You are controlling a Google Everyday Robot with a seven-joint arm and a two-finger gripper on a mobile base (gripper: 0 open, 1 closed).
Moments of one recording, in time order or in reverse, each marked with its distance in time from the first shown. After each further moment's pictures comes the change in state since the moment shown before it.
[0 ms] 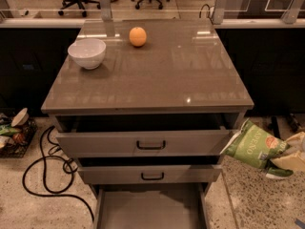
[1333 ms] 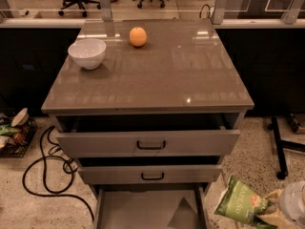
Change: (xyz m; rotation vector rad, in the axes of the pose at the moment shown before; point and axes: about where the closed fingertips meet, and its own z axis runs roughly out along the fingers) arm 0.108 0.074 0.115 -0.123 0.084 -0.083
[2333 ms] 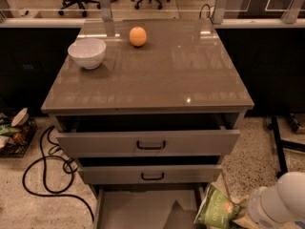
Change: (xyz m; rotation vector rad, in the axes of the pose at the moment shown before) arm -0.008 0.017 0.087 -0.028 0.092 -0.067
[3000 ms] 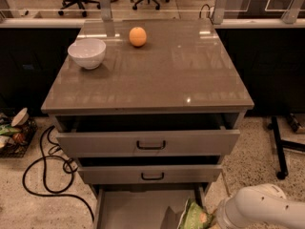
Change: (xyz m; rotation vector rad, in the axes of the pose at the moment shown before) arm -0.012 0.016 0.131 -0.078 0.027 -0.064
